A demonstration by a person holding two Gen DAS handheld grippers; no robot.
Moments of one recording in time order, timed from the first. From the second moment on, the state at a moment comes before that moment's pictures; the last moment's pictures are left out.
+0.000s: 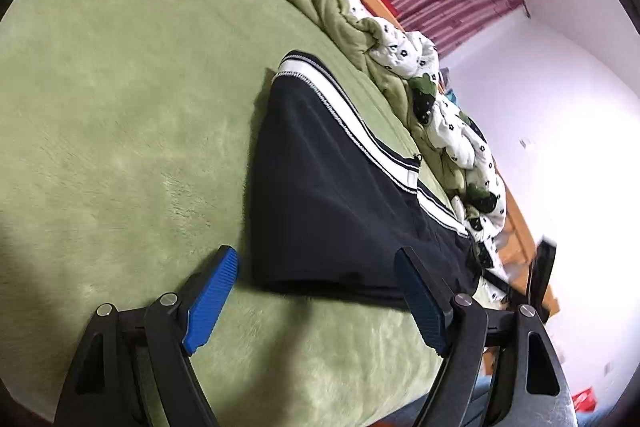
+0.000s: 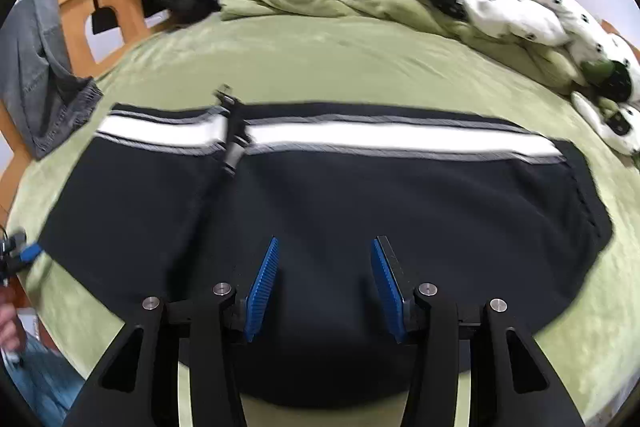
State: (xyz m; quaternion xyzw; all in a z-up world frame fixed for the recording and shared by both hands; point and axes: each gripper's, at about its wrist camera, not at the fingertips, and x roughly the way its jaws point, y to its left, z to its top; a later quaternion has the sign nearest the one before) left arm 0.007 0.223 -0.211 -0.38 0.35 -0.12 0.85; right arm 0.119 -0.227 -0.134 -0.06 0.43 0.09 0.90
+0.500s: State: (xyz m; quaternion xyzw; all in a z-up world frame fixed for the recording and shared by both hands) left arm 0.041 0.200 -0.209 -0.38 0.38 -0.01 0.84; right arm 0.103 -0.299 -0.152 -0.07 0.40 0.03 0.91
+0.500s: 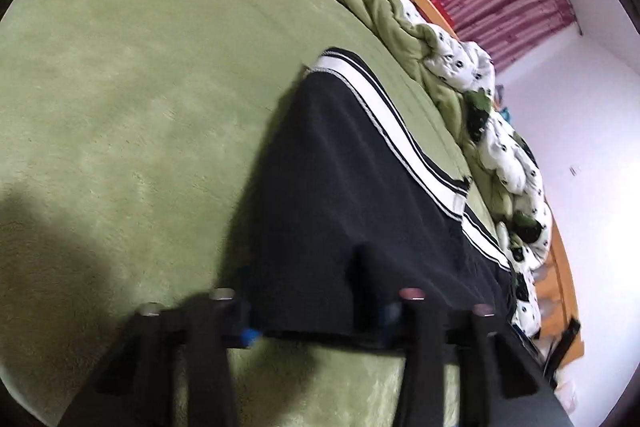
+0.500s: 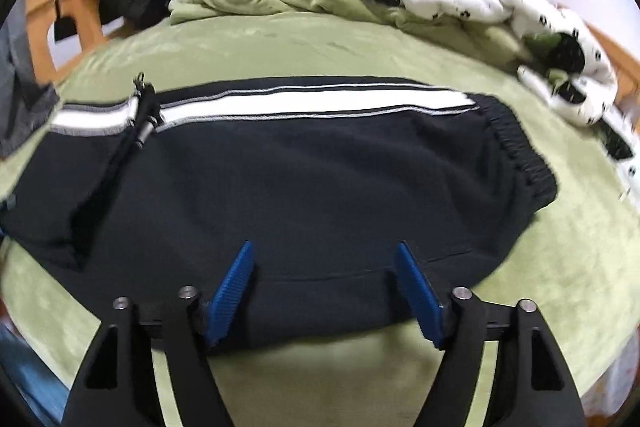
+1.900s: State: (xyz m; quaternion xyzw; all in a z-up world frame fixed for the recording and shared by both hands) left arm 0.047 0.009 -0.126 -0.16 0.37 -0.15 0.90; right arm 0.105 -0.348 -0.145 0.16 0.41 0.12 0.89
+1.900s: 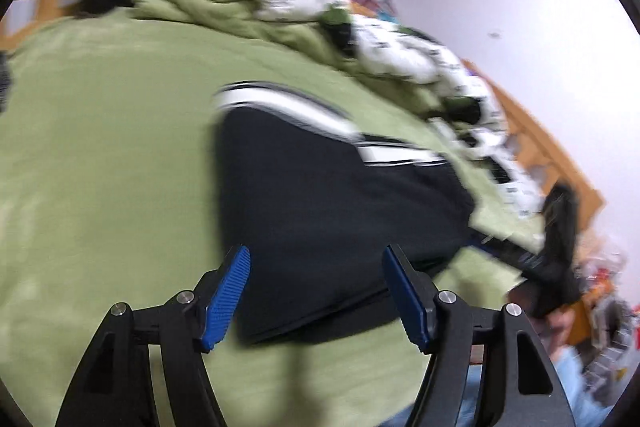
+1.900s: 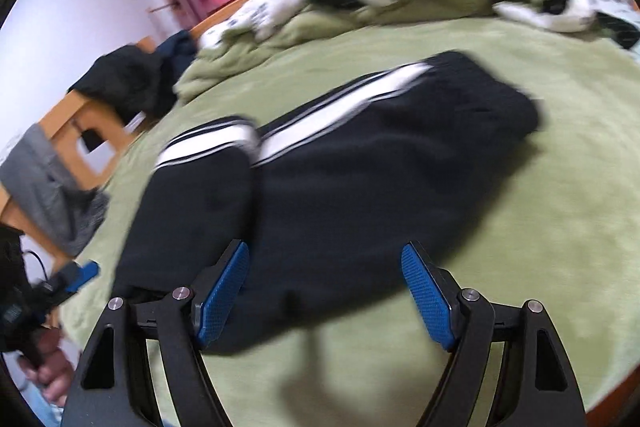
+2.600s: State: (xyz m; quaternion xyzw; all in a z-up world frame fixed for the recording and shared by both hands) left arm 0.063 -0.039 -0.186 -0.07 0.41 -0.08 0.91; right arm 0.172 -0.293 -0.131 0.18 0.41 0.22 0.87
